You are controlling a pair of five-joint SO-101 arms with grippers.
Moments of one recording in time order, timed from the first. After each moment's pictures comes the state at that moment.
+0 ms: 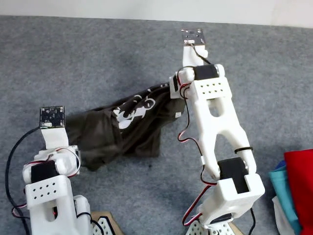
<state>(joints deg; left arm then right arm) -25.2 -64.0 74.8 59.9 -8.7 -15.6 7.1 -5.5 69.1 -3.6</state>
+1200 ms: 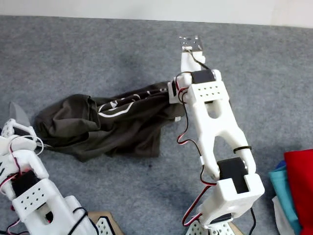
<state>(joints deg) -45.8 -64.7 77.2 18.4 24.6 -16.0 7.1 0.2 64.7 -3.6</state>
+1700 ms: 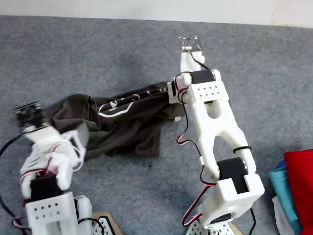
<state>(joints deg) -19.3 -78.2 69.8 61.6 9.3 -16.1 7.1 0.2 64.7 -3.6</state>
